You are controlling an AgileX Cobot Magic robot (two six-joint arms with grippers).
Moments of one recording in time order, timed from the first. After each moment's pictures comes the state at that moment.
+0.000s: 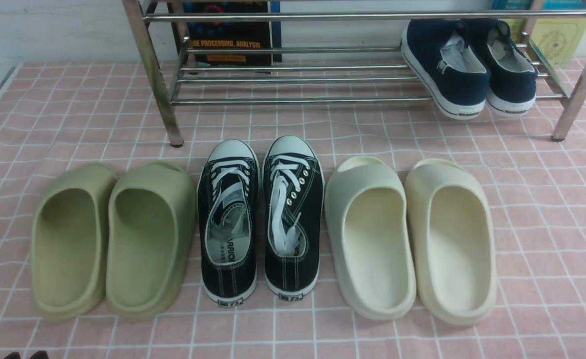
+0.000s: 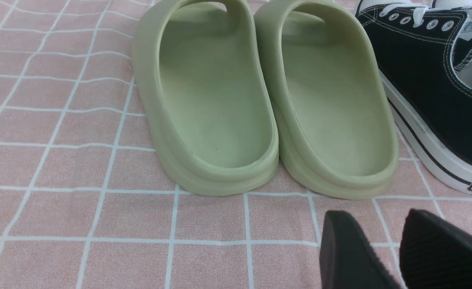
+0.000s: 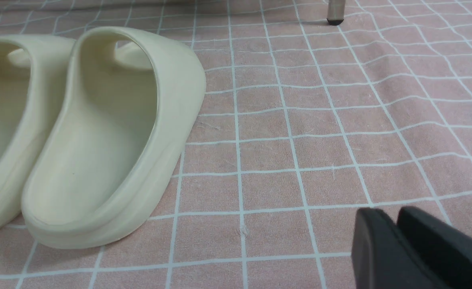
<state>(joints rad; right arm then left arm) -0.05 -0.01 0.02 0.06 0.37 0.04 -0.10 -0.01 0.02 -0.02 0.38 -0.09</state>
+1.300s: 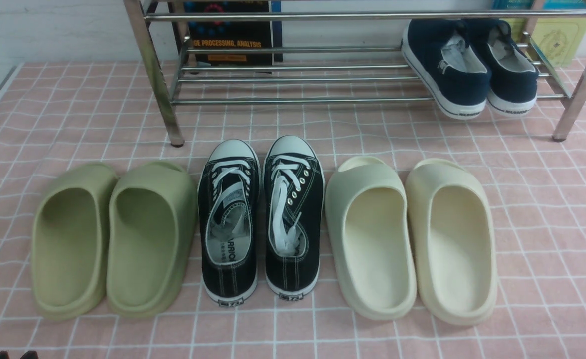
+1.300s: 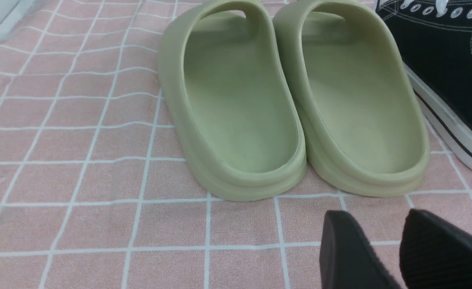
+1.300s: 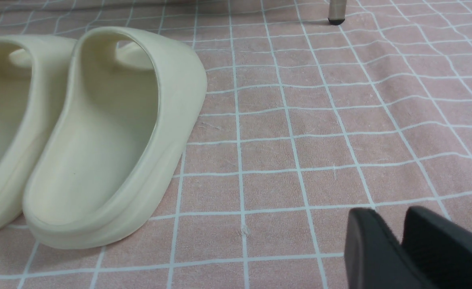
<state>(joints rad) -0.05 -0.01 0.02 0.06 0.37 0.04 -0.10 -0.01 0.02 0.09 0.38 -0.09</state>
